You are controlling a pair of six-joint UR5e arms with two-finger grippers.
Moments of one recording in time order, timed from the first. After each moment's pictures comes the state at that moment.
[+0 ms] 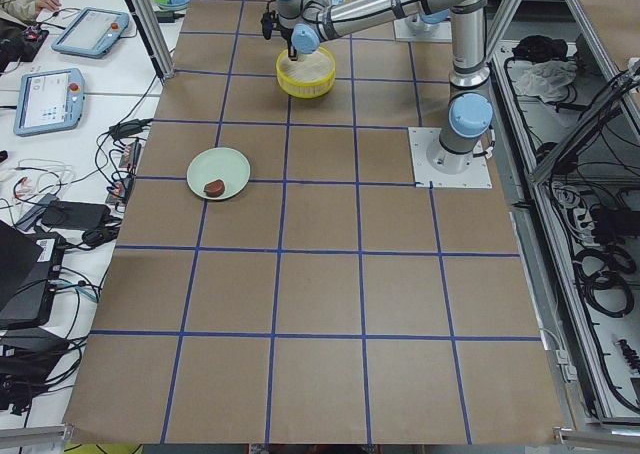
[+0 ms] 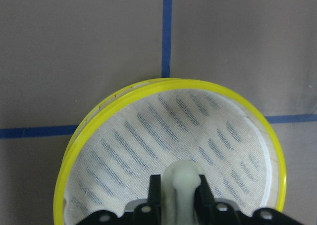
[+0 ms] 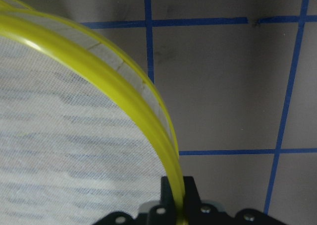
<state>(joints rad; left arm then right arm) -1.85 -1.94 -1.72 -1.00 1.34 -0.30 1.48 -1.53 1.62 -1.44 -1.56 -0.07</state>
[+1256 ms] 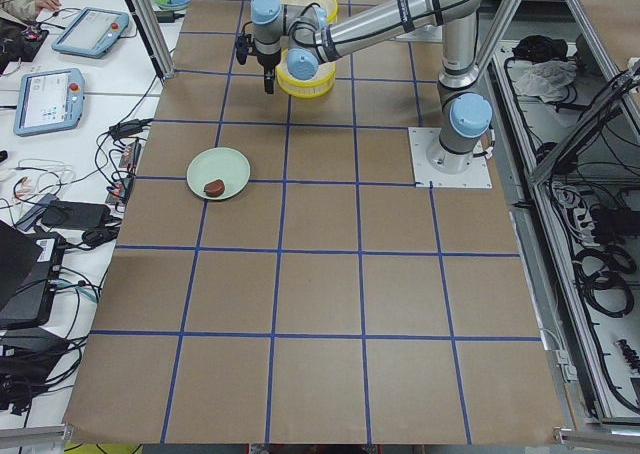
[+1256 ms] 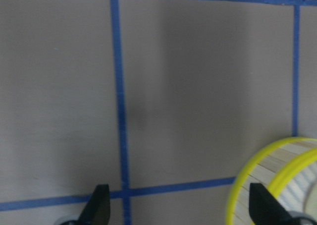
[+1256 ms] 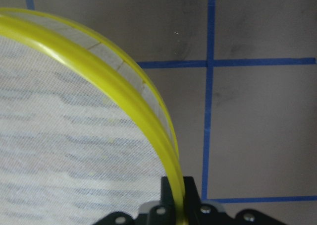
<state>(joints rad) -1.48 -1.89 -1.70 -1.05 1.37 0.12 1.70 -1.38 1.62 -1.67 -1.56 0.15</state>
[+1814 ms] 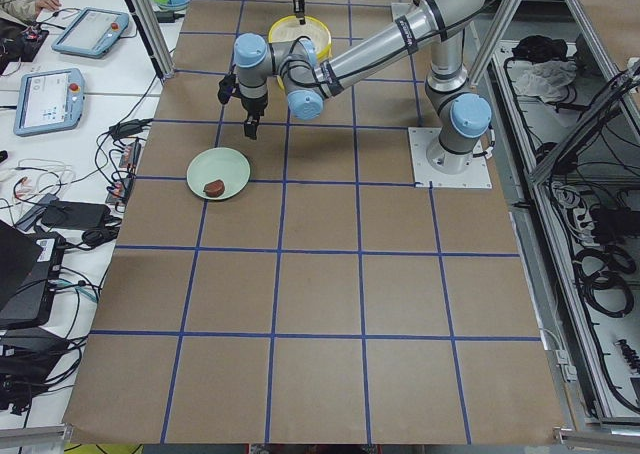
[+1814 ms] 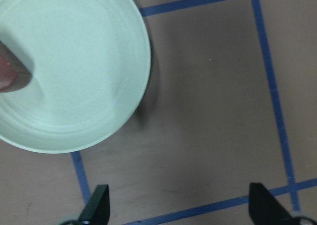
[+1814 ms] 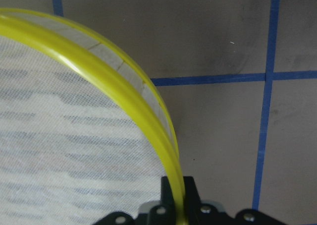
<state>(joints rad) -1.31 -1.94 -1.67 -1.04 1.51 0.48 1.80 -1.26 1.63 -1.78 -1.56 0.26</state>
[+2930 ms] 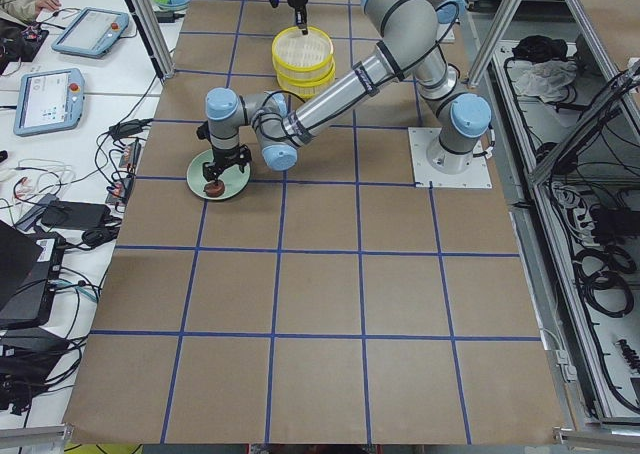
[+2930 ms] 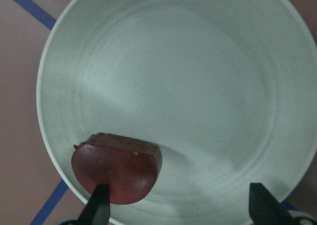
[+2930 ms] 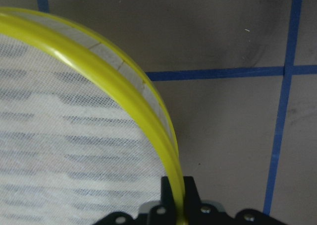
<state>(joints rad) -1.21 -2.21 -1.50 -0.84 1.58 1.29 1.80 -1.24 1.67 -1.83 -1.56 0.26</state>
